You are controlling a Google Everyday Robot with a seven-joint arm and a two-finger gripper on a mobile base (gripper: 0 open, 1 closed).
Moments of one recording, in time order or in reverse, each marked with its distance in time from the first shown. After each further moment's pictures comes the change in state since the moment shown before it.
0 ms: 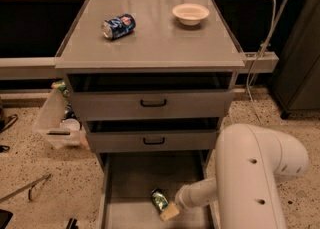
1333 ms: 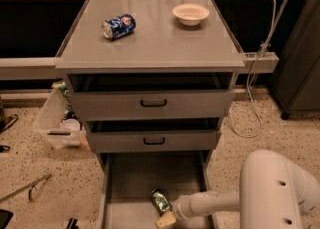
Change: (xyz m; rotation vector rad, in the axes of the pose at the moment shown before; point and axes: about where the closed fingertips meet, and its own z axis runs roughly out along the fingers) arm 0.014 0.022 0.047 -0.084 -0.086 0.108
